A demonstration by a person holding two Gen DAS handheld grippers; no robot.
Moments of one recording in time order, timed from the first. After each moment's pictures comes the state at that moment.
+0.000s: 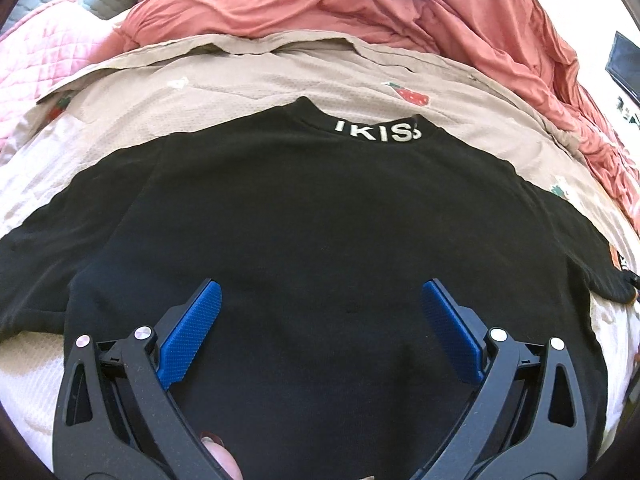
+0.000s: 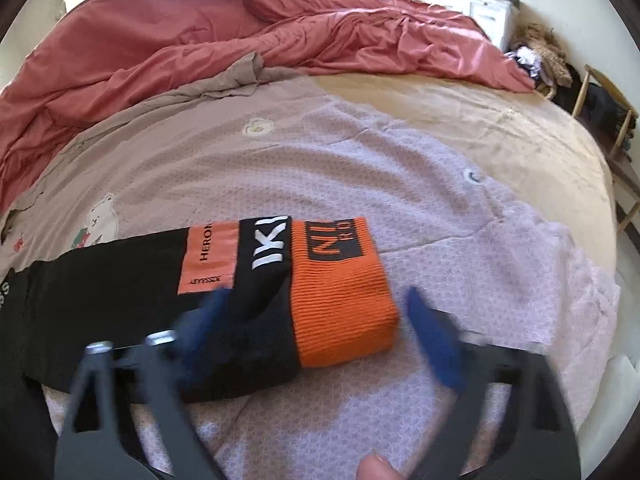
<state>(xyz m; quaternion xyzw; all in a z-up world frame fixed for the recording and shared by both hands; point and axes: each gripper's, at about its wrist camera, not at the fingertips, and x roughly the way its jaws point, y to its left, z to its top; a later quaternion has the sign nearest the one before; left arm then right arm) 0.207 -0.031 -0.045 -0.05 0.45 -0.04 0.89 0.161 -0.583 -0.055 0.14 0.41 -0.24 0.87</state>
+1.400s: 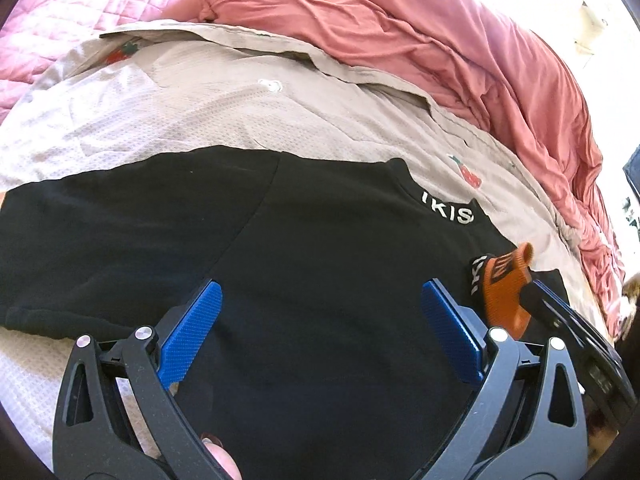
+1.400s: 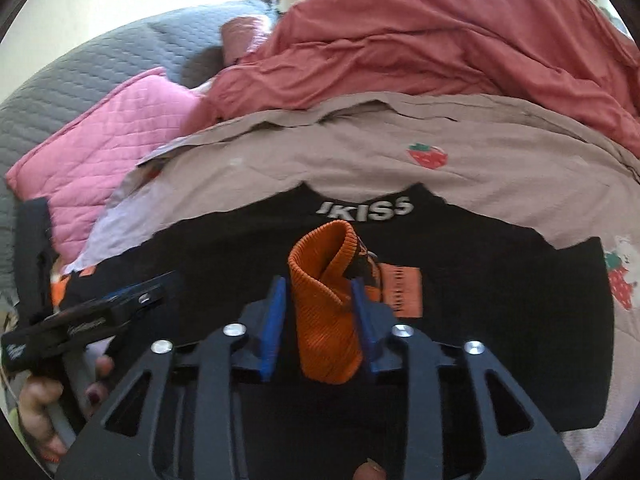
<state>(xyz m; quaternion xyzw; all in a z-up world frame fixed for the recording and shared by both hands) 0.207 0.066 -0.025 -0.19 0.42 0.01 0.88 0.228 -0.190 0.000 0.03 0.37 0.24 0.89</state>
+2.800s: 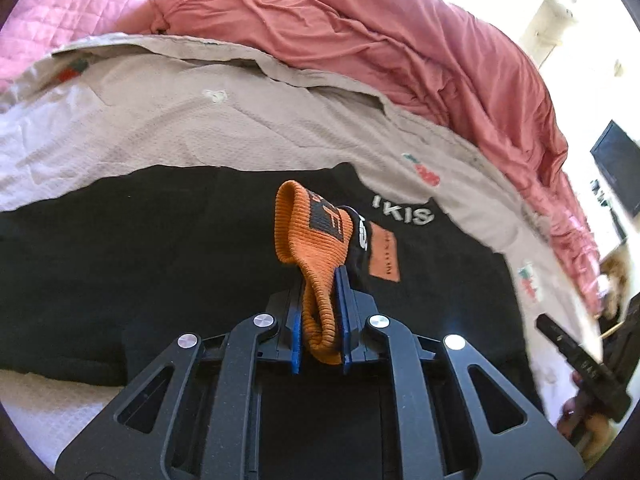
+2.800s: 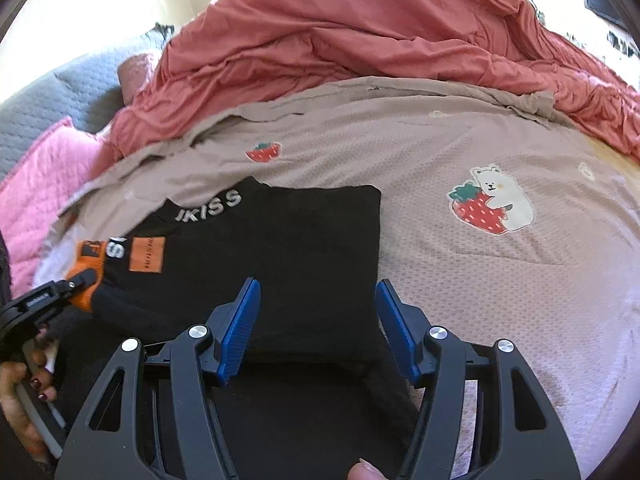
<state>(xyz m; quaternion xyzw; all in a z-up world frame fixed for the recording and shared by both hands) 0.215 0.047 -0.024 -0.18 0.41 -0.06 0.89 0.209 -0.294 -0.018 0.07 0.39 0.05 0.92</state>
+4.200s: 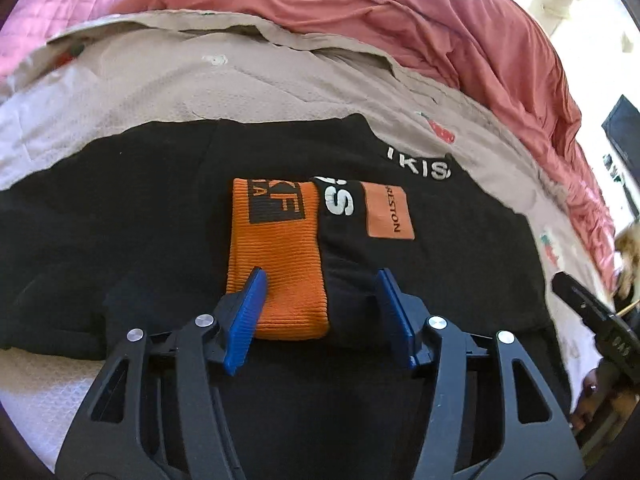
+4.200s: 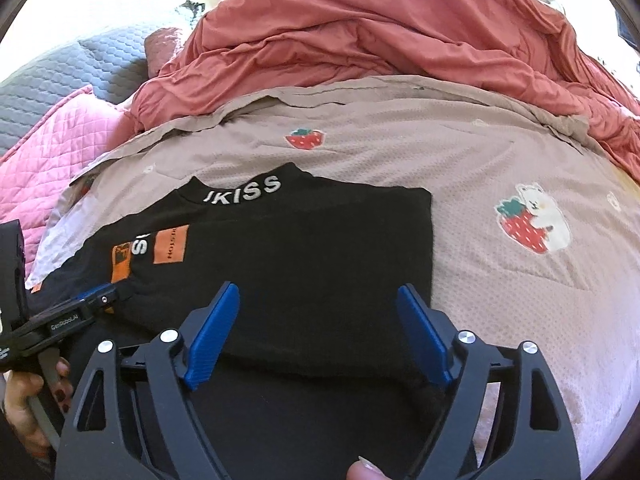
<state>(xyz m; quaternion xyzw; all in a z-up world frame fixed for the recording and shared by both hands) 0.210 0.039 -0.048 -0.16 0.45 -0.06 0.88 0.224 -0.256 -0.016 0.03 0.40 0.10 0.91</state>
